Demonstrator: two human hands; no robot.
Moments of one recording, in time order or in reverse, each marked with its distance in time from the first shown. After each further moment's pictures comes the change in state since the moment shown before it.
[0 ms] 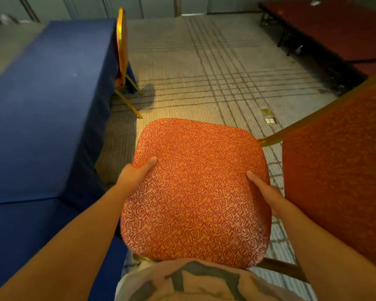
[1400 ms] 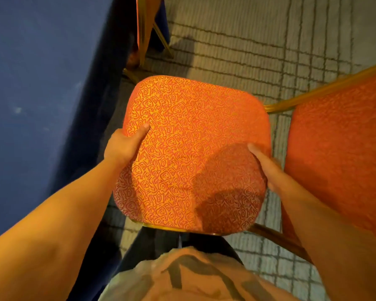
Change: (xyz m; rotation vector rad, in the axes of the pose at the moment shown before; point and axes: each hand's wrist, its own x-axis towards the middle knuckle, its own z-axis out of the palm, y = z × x) left_hand 0.750 0.256 -0.106 0.083 0.272 -0.318; right_hand 0.624 -0.537 0.390 -0.219 -0.098 0.178
